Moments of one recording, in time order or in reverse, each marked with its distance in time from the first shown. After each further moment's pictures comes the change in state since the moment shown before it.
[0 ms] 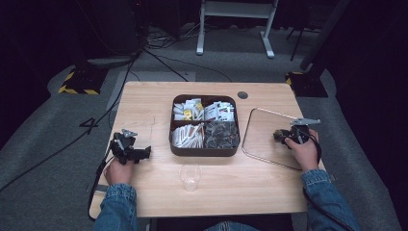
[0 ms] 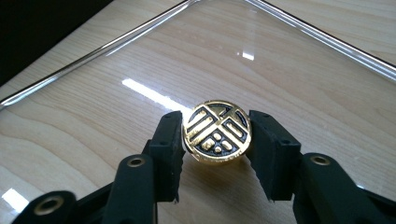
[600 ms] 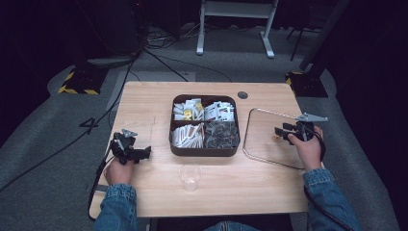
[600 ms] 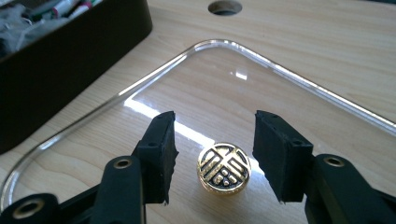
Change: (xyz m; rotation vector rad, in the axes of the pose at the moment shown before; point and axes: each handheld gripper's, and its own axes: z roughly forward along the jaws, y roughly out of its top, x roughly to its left) left arm 0.000 0.000 0.000 0.000 0.001 0.000; right arm 0.006 0.017 -0.024 -0.122 -0.002 0.013
